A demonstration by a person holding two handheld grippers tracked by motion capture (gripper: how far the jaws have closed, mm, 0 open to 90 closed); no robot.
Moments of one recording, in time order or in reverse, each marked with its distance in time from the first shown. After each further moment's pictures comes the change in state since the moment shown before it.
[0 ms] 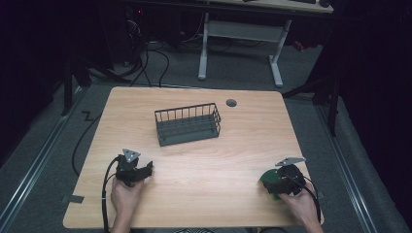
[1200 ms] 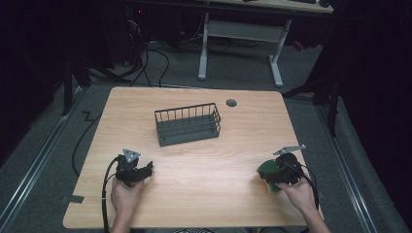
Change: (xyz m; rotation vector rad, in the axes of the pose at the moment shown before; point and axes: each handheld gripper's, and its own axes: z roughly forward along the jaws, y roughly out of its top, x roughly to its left) left arm 0.000 0.000 0.000 0.002 0.000 0.002; right arm -0.001 0.035 -0.018 -0.036 0.084 0.024
